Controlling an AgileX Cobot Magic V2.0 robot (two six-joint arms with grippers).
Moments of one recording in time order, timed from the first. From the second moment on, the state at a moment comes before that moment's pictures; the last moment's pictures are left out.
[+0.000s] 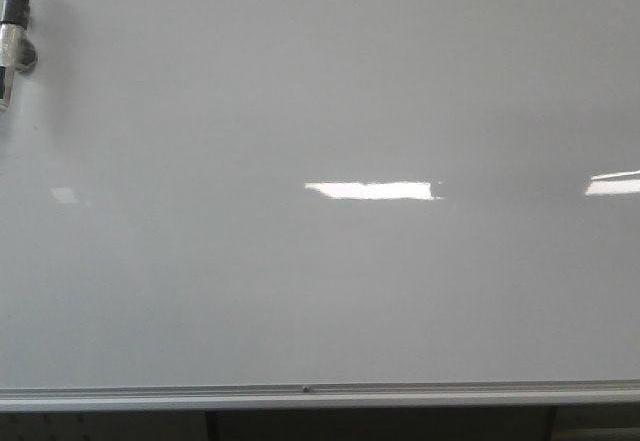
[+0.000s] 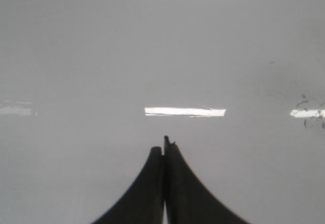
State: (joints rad) left arm 0.03 0.09 -0.45 -0.03 0.26 -0.01; right arm -0.01 0.13 -0.43 0.06 0.36 -0.02
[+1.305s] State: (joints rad) left arm 0.03 0.60 -0.65 -0.03 0.58 0.01; right arm -0.01 0.72 -0.67 0.06 0.59 -0.04
